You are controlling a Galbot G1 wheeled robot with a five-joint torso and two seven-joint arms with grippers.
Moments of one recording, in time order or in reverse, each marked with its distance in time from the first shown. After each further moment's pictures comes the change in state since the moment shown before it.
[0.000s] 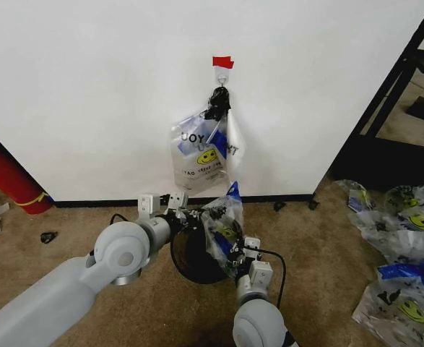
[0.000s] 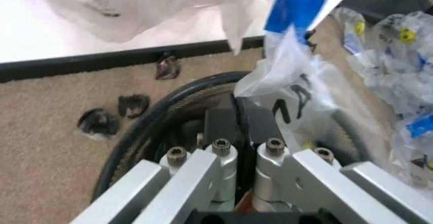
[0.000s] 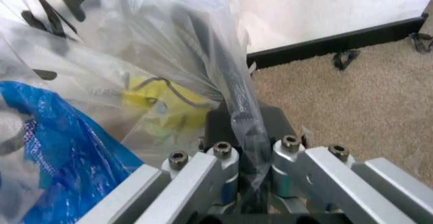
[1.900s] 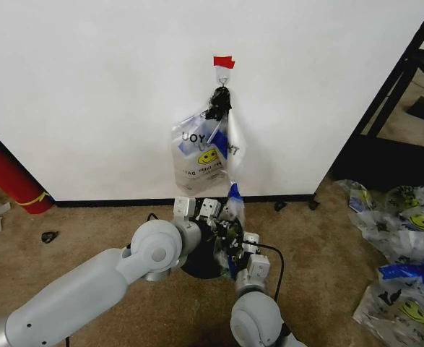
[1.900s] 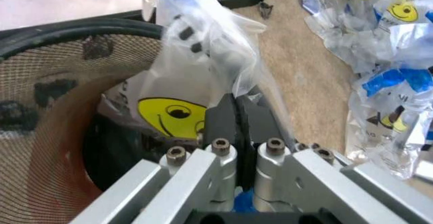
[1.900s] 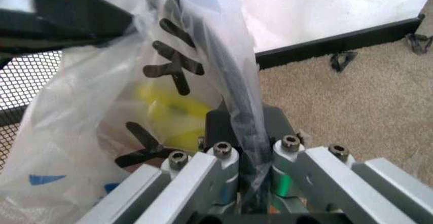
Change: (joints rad) left arm -0.201 -0.104 0.253 0.055 -0.089 0.025 -0.052; right arm 0.048 0.018 0.001 -0.027 0.018 -0.027 0.028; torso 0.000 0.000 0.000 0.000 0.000
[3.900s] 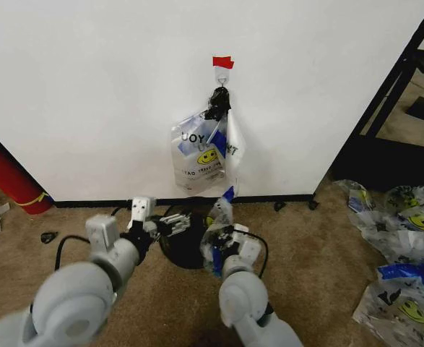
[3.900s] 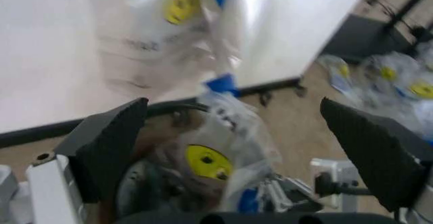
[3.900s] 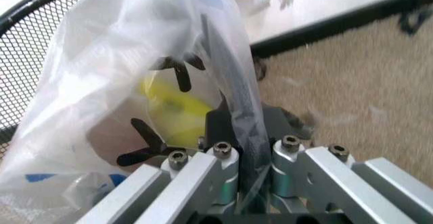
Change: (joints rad) left arm 0.382 0.224 -0.472 -0.345 0.133 -0.053 0.030; right arm 0.088 0.097 -0.049 -0.077 0.110 -0.008 0.018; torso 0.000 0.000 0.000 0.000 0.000
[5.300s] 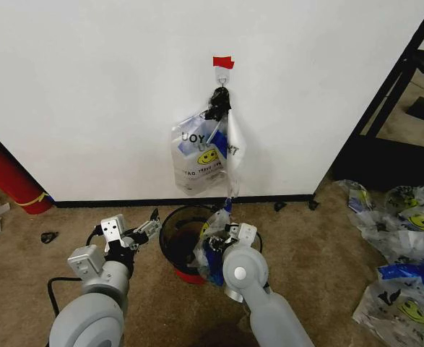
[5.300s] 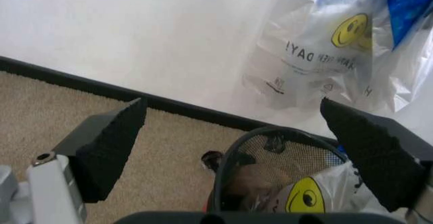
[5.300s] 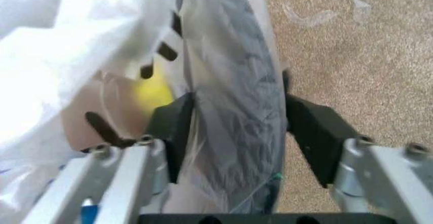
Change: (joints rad) left arm 0.526 -0.404 -0.224 -0.006 0.569 -0.173 -0.084; right arm 0.160 0.006 0.083 -0.029 0.556 -0.333 0.368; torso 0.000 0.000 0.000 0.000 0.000
